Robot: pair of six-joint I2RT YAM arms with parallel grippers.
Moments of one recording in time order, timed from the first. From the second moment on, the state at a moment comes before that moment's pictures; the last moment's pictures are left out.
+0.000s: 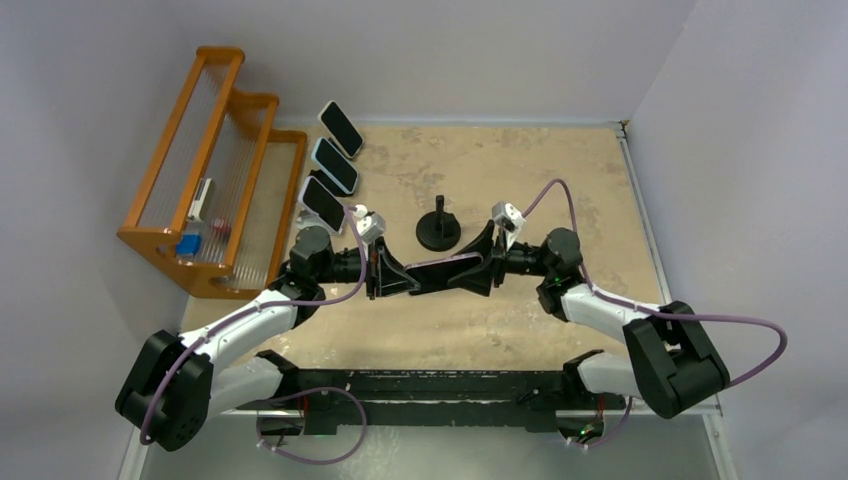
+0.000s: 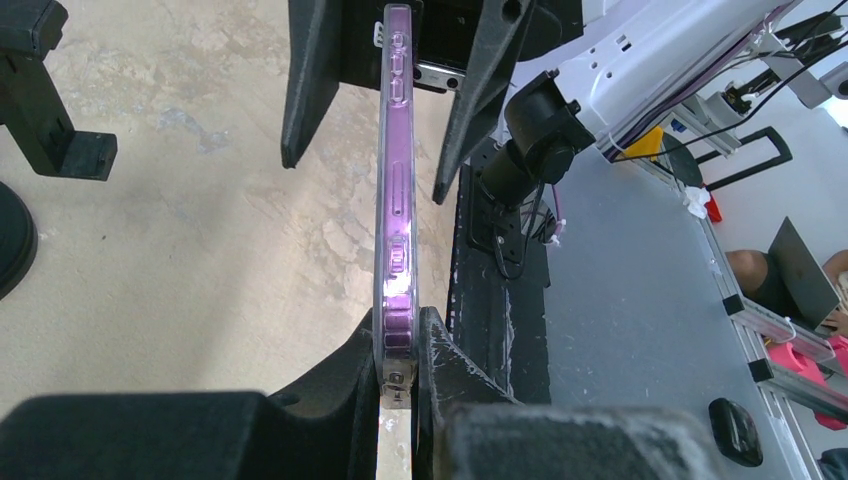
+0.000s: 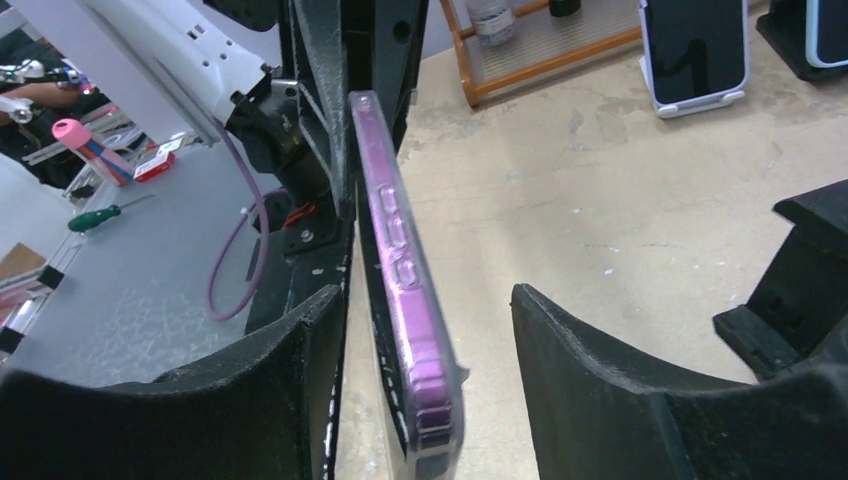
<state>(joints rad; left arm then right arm) -0.52 1.10 0.45 0.56 0.96 -0.43 0.40 1.27 0.41 0.97 -1.08 0.46</state>
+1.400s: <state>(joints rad) -0.52 1.16 0.49 0.56 0.91 -0.40 0.31 1.23 0.21 1.28 -1.08 0.71</state>
